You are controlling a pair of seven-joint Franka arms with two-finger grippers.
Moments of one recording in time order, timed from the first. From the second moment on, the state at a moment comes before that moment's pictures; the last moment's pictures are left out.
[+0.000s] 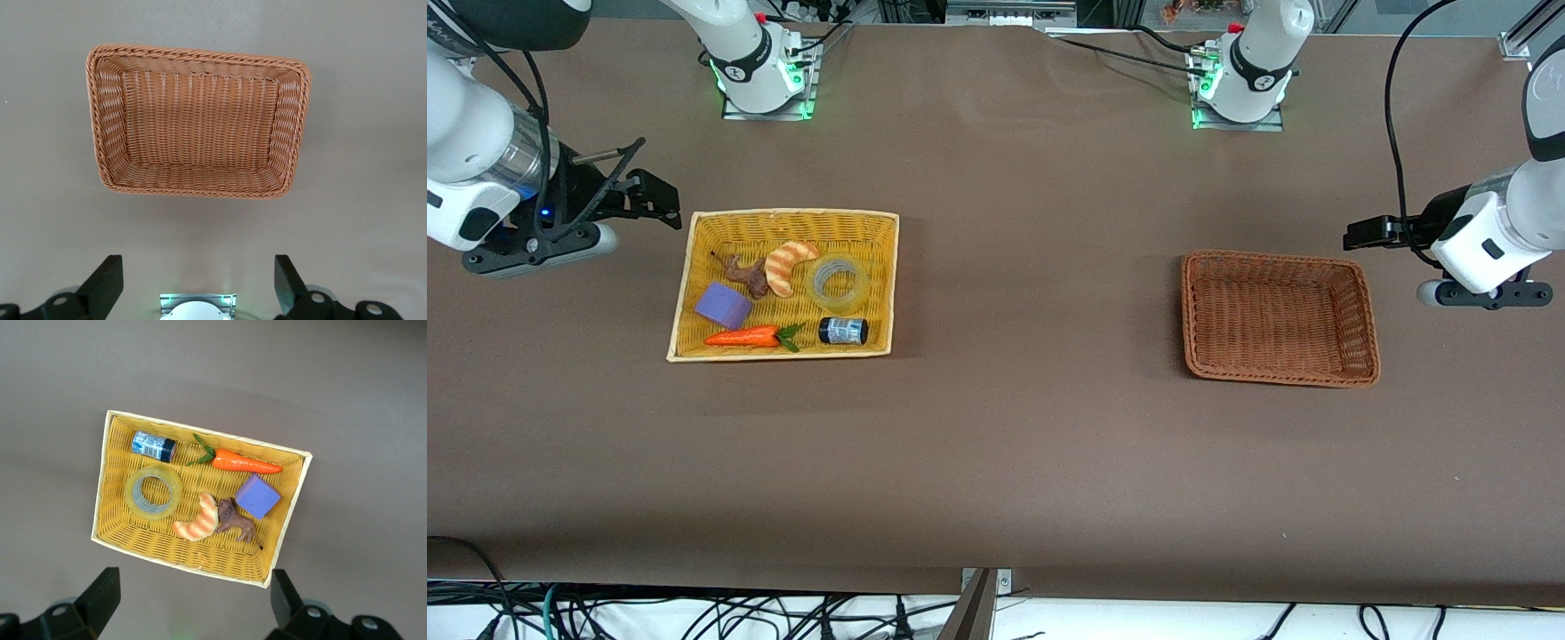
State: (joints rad) left arm -0.05 0.18 0.07 -1.55 -0.07 1.44 -0.01; right arm 0.23 0.12 -0.08 -1.49 0.05 1.52 -0.09
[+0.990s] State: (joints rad) left arm -0.05 0.18 0.07 -1.55 -0.07 1.44 -0.01; right arm 0.23 0.11 -0.09 -1.49 0.05 1.51 -0.09
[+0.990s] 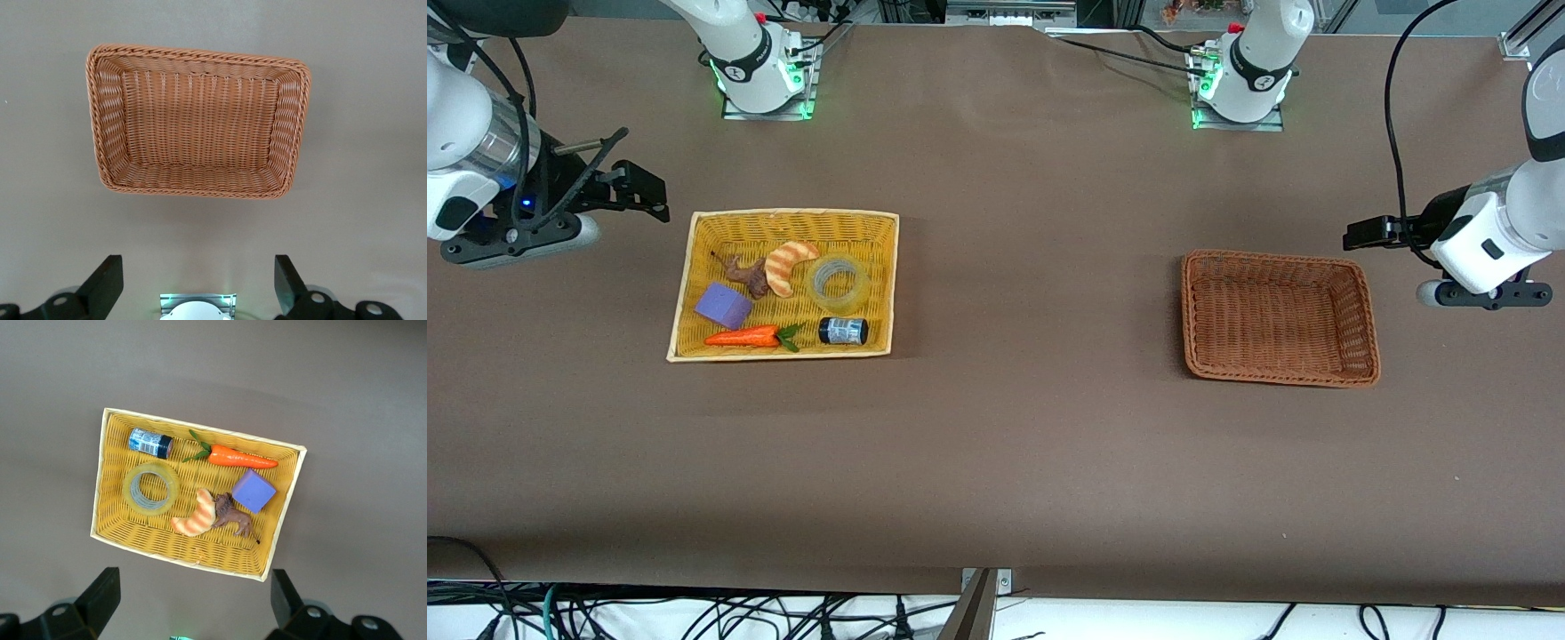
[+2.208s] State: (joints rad) left arm -0.06 0.19 0.07 -1.53 -0.07 1.45 -0.01; right arm 0.23 0.11 -0.08 -1.49 0.05 1.48 -0.09
